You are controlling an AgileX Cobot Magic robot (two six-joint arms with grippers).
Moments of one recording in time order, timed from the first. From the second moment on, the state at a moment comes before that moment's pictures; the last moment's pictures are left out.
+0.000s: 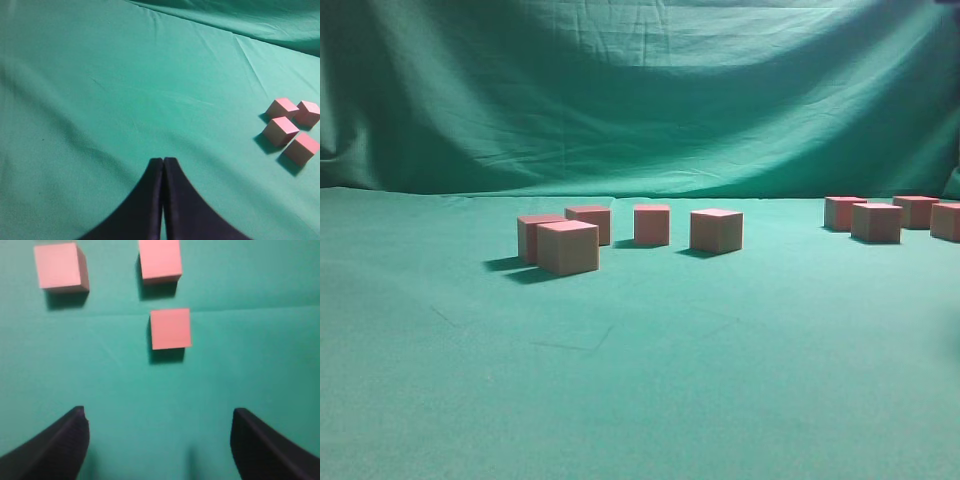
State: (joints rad) left arm -0.01 -0.01 0.02 -0.19 0.36 -0.08; right arm 0.10 1.62 -1.21 -0.10 1.00 0.15
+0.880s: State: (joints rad) left arm -0.01 -0.01 0.02 -0.19 0.36 -0.08; right arm -0.02 1.86 -1.14 0.00 0.62 0.01
